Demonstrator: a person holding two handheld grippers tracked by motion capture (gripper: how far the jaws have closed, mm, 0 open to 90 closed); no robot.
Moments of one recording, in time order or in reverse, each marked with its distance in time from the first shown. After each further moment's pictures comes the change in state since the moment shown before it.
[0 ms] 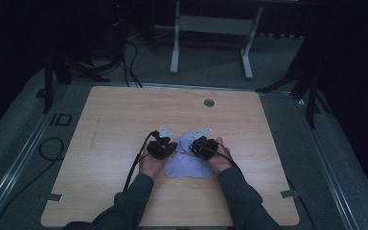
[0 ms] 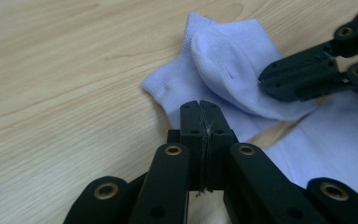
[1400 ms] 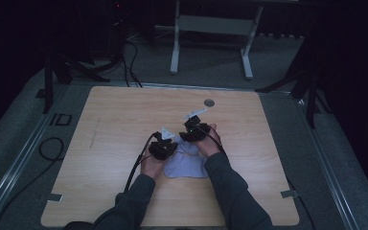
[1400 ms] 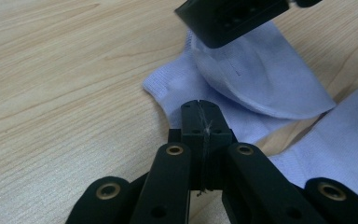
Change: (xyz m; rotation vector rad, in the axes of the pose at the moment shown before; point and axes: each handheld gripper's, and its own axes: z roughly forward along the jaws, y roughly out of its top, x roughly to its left) left arm -0.005 -0.004 0.004 -0.010 0.045 0.046; right arm -0.024 0.058 0.012 -0.025 0.002 0.241
